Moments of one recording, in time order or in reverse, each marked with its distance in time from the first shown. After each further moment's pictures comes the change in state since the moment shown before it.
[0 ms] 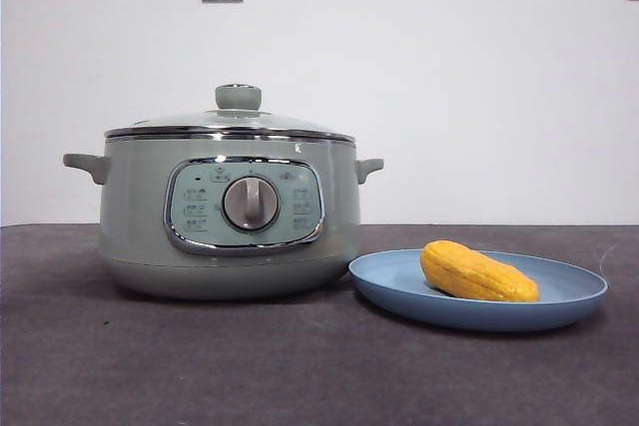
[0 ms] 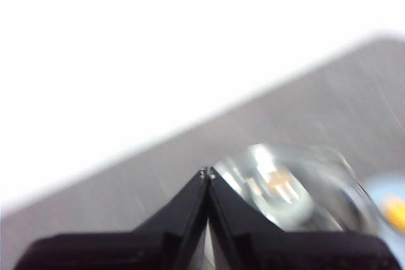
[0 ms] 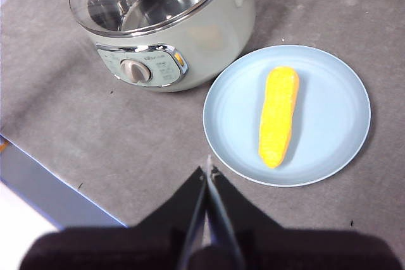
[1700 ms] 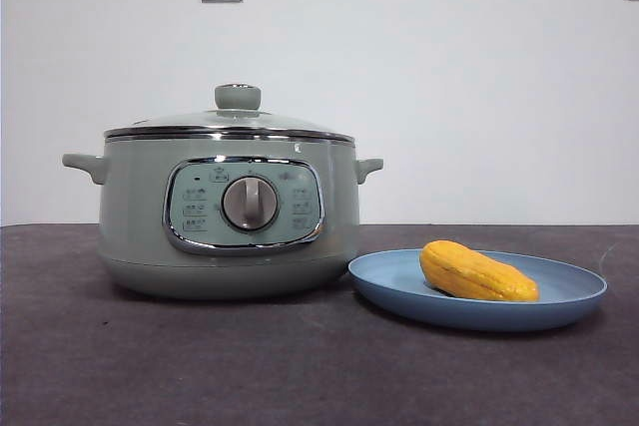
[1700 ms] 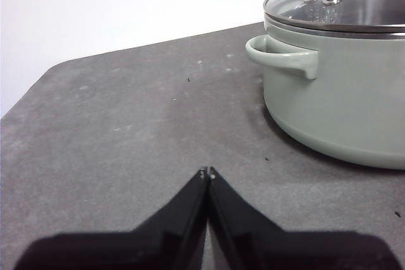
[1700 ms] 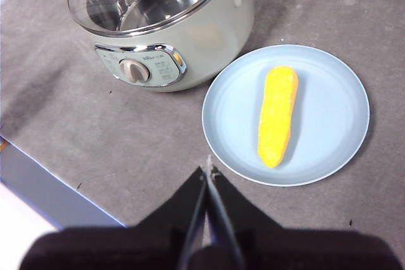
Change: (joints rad) left arm 0.276 -0.835 -1.178 0.325 -0.037 -0.063; right arm 0.000 0.000 0.000 0.000 0.002 0.000
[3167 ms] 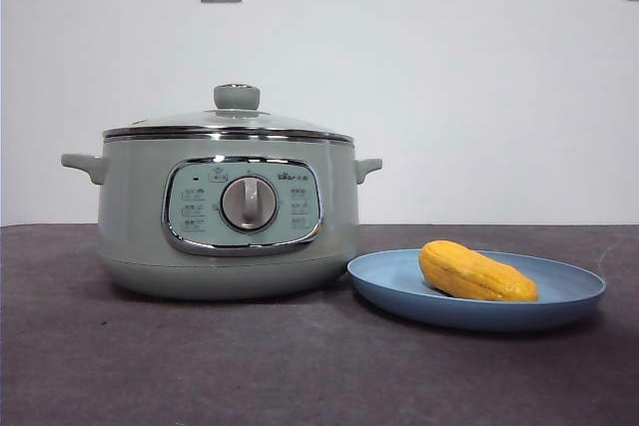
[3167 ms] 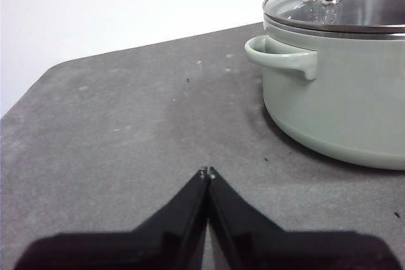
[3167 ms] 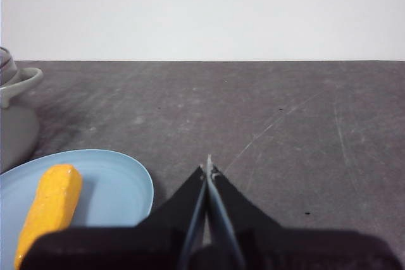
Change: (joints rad) left arm 0.000 0.000 0.000 0.000 0.000 0.000; right arm -0.538 -0.657 -0.793 0.689 0.053 -0.128
